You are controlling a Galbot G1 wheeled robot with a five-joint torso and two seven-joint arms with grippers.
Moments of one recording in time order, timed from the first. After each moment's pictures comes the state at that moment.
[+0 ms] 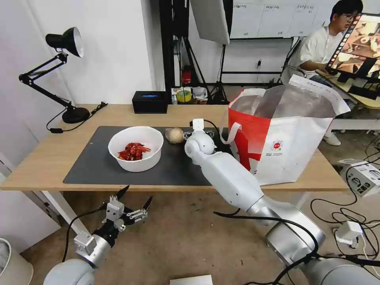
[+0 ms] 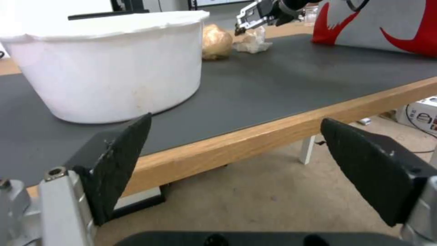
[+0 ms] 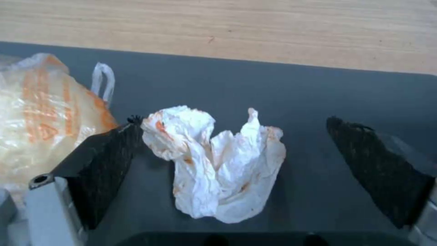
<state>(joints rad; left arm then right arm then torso) 1.64 -0.96 -0.49 -2.05 -0.40 -0.12 0.10 -0.26 1.51 -0.24 1.09 0.81 -0.57 0.75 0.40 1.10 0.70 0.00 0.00</state>
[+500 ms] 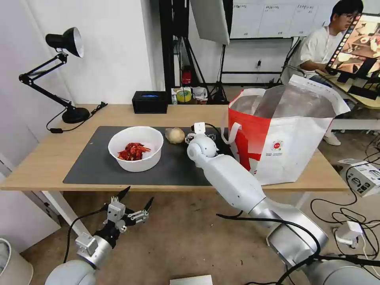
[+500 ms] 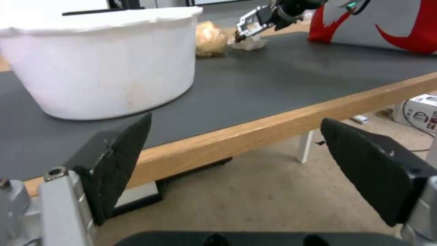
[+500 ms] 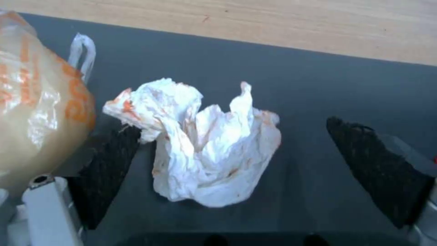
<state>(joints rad) 1.64 -0.97 -0.48 -2.05 -0.39 -0.12 0.10 -0.26 1.49 -0.26 1.07 0.79 -0.58 0.72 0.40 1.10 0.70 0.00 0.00</state>
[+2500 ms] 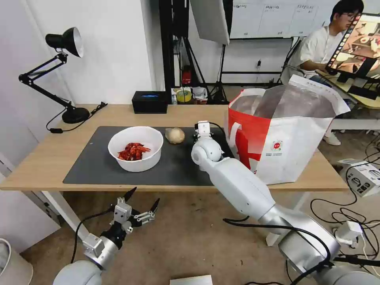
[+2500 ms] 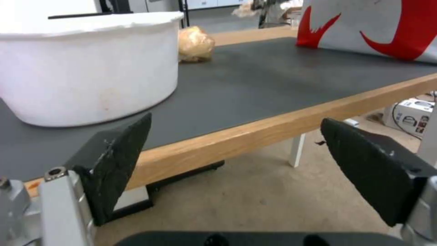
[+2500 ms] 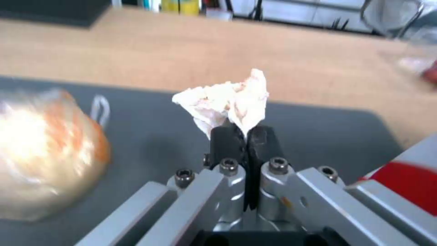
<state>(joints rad) 1.62 -0.99 -0.44 -2.05 -0.37 -0.13 0.10 -0.32 1.40 -0.28 1.31 0.77 -0.52 0.81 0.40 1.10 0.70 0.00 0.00</state>
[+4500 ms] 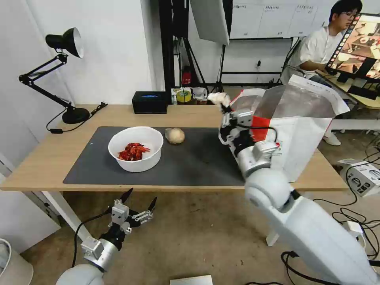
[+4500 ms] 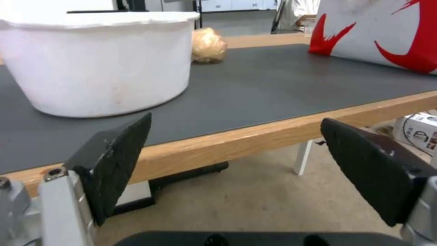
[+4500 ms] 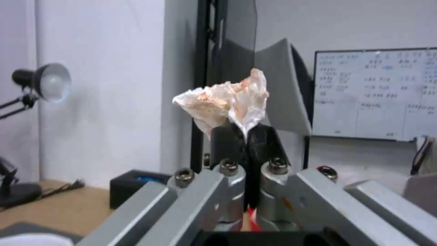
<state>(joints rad) 1.63 -1.04 -0.44 -2.05 -0.37 -0.14 0.07 -0.72 0.92 0.00 2.10 0.57 -0.12 0.48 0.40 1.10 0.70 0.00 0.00</state>
